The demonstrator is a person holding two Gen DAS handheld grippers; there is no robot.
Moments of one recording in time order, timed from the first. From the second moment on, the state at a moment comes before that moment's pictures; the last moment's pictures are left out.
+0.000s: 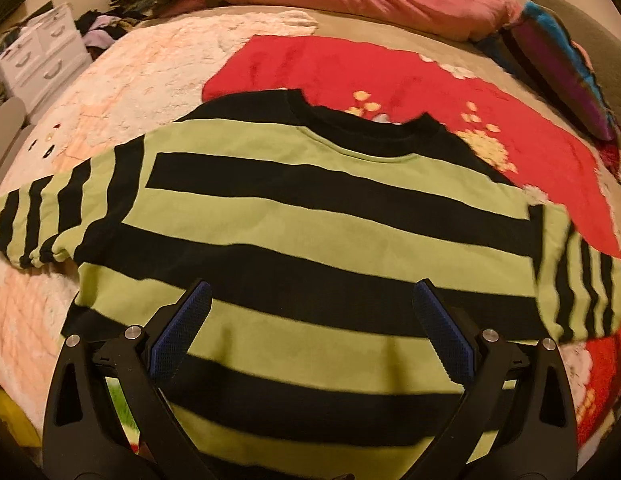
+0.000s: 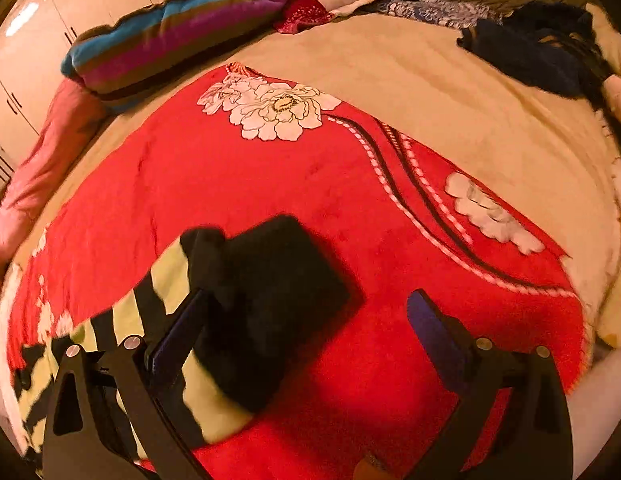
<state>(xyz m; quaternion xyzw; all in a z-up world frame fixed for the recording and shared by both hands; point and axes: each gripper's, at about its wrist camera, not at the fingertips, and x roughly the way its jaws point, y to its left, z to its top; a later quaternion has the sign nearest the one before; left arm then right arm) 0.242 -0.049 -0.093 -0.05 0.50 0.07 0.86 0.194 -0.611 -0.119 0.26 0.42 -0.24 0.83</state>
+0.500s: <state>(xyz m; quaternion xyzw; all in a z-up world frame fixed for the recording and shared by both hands) 0.239 -0.021 -0.128 -0.07 0.48 0.08 0.87 0.214 -0.590 -0.118 0.25 0.41 -0.19 0.86</state>
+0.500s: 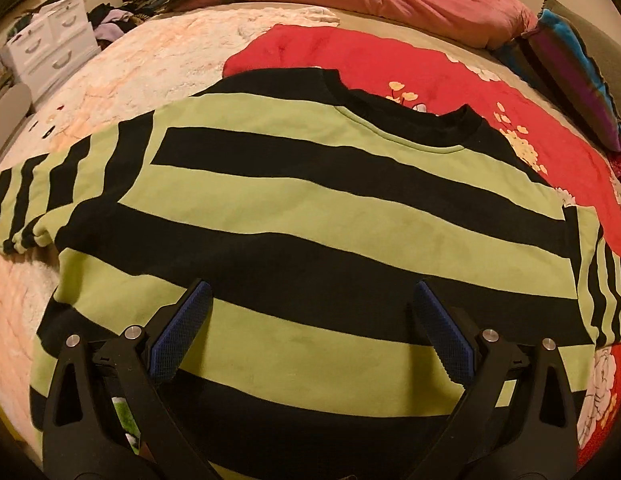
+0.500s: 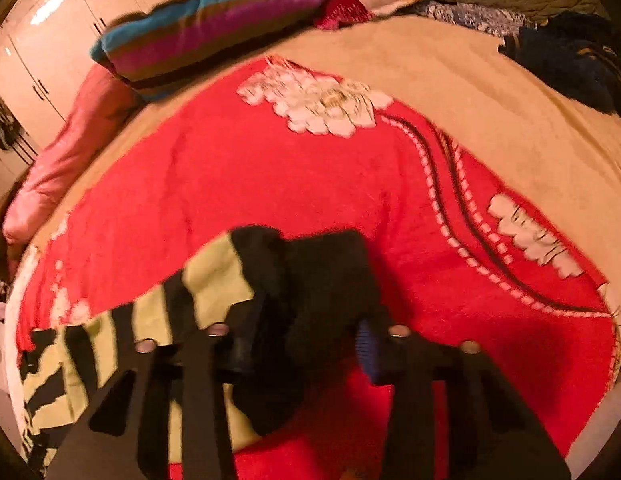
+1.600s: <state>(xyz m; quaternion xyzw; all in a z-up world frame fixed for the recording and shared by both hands) 0.226 0.017 -0.103 -0.11 0.44 0.10 0.89 0.276 -0.323 -0.031 0.18 0.40 0.09 0.90</state>
